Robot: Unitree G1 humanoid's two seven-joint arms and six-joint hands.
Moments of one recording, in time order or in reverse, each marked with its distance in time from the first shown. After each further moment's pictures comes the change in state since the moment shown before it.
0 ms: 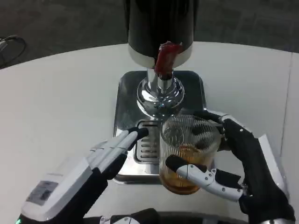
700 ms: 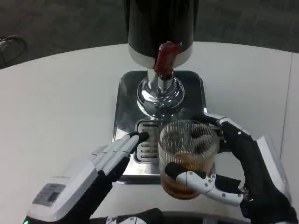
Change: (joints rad) left arm 0.004 -0.001 -0.049 -0.016 0.062 0.072 0.034; right arm 0.012 -0.052 0.002 0.000 -0.012 -0.036 0.000
